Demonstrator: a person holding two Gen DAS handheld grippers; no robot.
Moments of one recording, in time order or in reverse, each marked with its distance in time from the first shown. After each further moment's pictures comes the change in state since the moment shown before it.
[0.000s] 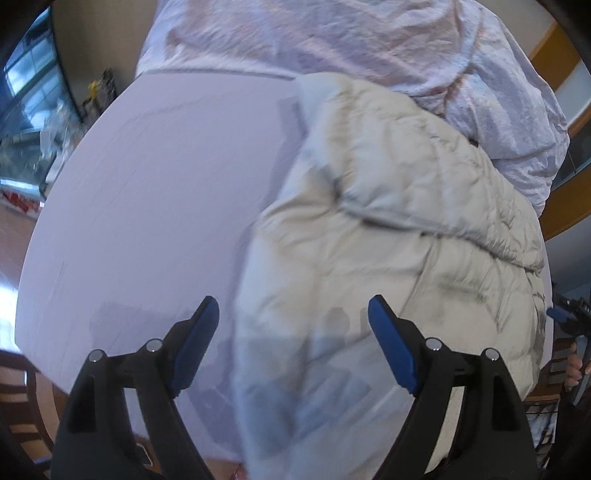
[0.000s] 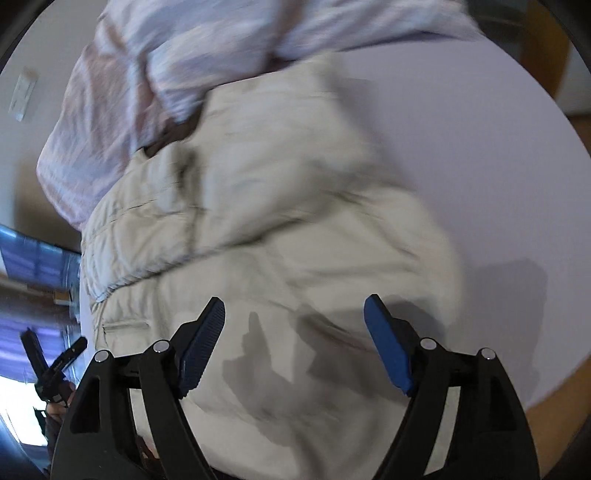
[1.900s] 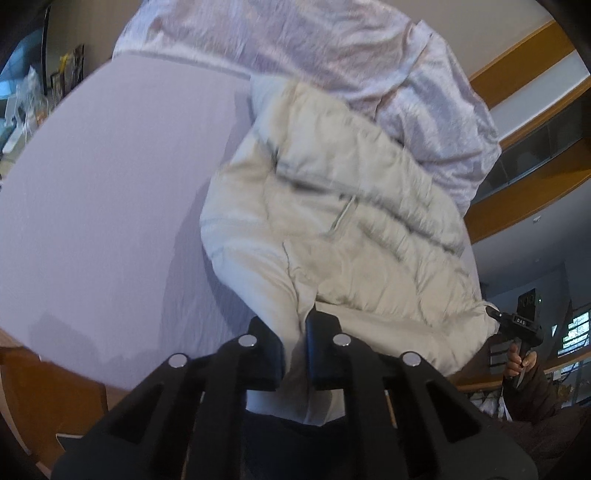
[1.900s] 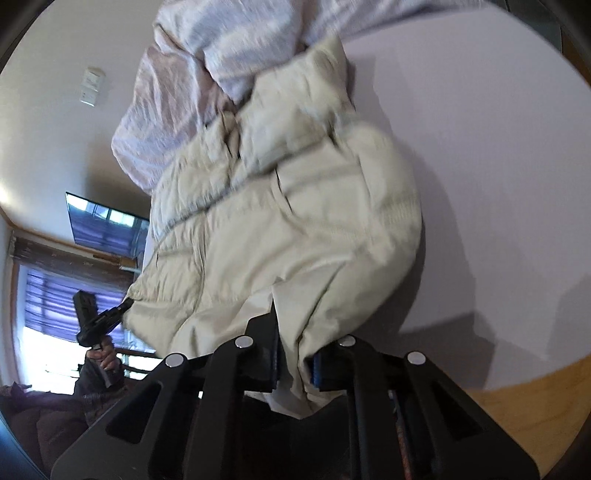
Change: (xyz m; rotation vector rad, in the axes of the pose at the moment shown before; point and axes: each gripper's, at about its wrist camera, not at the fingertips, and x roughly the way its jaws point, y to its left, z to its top) left arm -0.049 0.002 -0.046 -0.013 -0.055 -0.315; right arm -0.035 -0.037 -0.032 -0.145 0.017 0.319
